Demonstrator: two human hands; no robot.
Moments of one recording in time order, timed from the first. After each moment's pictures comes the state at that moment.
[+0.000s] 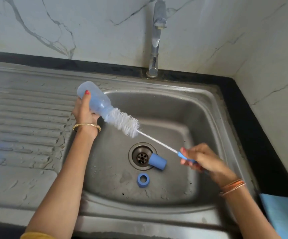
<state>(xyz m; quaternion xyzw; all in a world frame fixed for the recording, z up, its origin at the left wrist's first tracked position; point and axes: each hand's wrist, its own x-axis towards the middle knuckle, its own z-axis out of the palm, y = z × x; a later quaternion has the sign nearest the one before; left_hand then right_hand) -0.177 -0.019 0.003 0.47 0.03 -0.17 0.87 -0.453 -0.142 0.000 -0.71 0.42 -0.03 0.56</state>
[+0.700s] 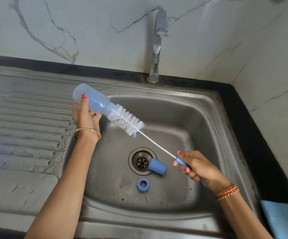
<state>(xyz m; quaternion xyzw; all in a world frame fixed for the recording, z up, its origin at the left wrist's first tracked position) -0.178 -0.018 0.005 0.39 0.00 -0.15 0.91 -0.445 -0.132 -0.004 -0.61 0.42 -0.01 0.67</state>
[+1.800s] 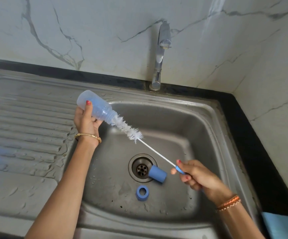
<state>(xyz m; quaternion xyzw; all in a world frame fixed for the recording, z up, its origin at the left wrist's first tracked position) -0.175 -0.015 0.003 0.44 -0.04 -0.14 0.89 -0.448 -0.136 -0.007 -0.61 0.41 0.03 0.68</state>
